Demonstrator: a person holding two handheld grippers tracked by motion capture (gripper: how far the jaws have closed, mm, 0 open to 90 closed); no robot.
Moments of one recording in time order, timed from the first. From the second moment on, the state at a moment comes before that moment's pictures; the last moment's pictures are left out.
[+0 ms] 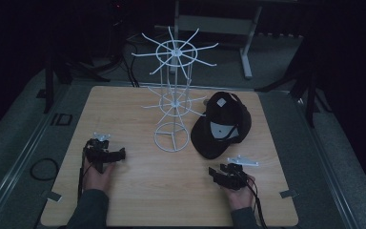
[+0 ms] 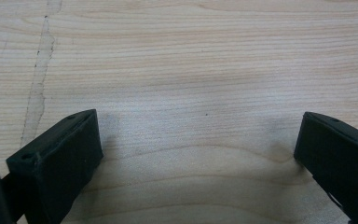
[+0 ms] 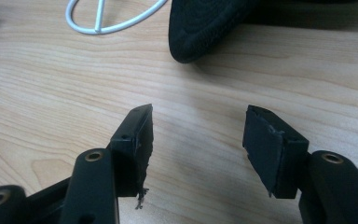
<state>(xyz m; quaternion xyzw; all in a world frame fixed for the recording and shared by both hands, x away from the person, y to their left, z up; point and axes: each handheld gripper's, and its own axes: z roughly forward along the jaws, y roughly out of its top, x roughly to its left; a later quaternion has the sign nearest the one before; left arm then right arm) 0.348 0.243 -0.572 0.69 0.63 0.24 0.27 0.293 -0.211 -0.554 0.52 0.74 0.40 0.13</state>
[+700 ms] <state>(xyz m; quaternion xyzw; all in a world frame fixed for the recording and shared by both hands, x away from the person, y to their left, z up) 0.348 0.243 -0.572 0.69 0.63 0.24 0.27 0.316 -0.211 -0.532 0.52 0.73 0.42 0.13</state>
